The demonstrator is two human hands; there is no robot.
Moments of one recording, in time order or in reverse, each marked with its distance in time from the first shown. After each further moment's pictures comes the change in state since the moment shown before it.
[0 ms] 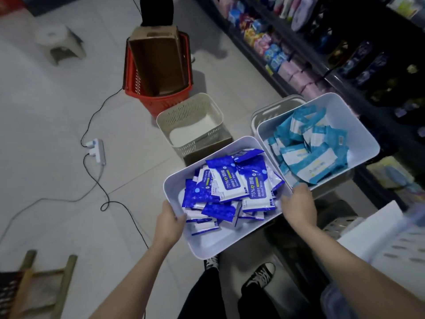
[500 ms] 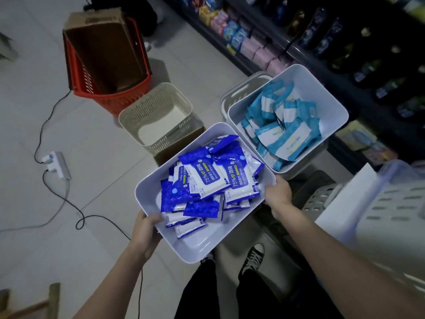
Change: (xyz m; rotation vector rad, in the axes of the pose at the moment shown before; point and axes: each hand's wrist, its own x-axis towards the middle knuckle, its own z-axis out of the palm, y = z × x) left_hand 0.033 -0.016 -0.001 -0.758 -0.382 -0.123; right_hand 0.003 0.010 0.032 0.575 -0.082 0.449
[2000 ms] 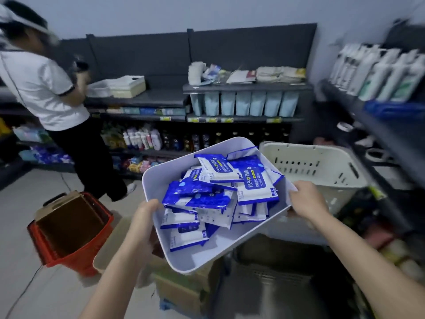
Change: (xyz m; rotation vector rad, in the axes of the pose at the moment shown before) left_hand -0.281 0.150 0.064 0.530 -0.528 0.349; right_hand -0.353 0.077 -0.216 0.120 0.617 -0.297
